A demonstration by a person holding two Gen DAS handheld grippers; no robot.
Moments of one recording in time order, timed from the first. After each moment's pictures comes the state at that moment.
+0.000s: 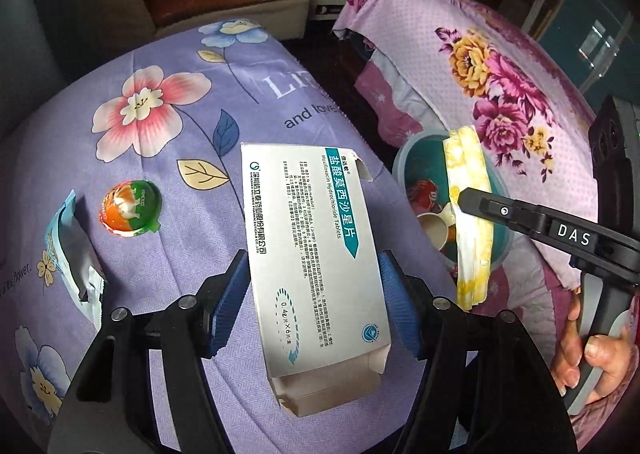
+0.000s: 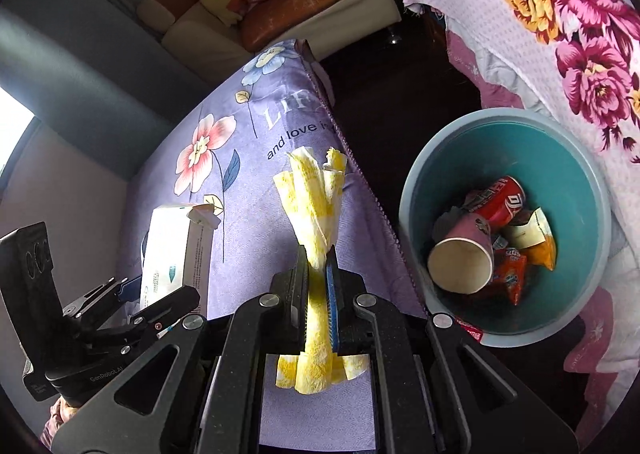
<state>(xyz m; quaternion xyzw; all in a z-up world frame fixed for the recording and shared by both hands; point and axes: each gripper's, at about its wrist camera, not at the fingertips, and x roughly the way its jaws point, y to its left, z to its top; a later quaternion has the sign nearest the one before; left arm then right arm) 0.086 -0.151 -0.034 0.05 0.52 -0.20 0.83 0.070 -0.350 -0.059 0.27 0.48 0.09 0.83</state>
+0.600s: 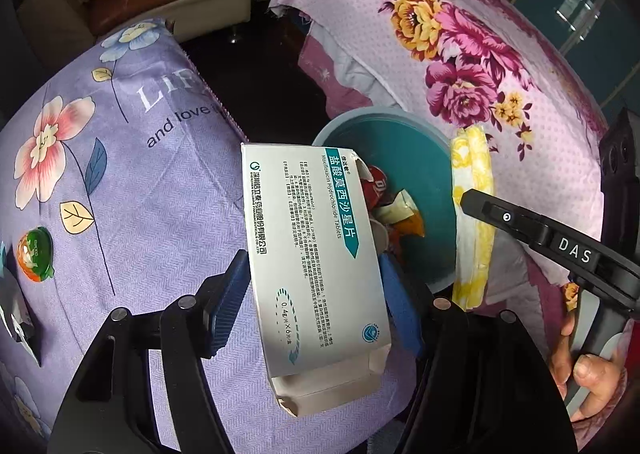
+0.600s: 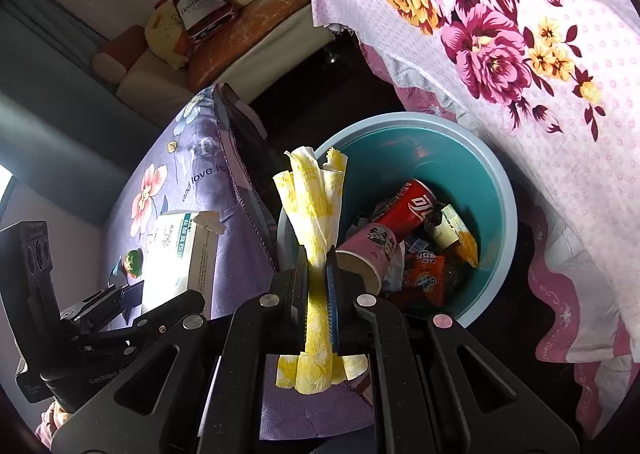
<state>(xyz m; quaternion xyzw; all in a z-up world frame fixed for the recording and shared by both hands) 0.096 -0.261 -0.058 0.08 0.55 -0.25 0.80 0.038 -0.454 -0.082 0.31 0.46 0.01 0.83</state>
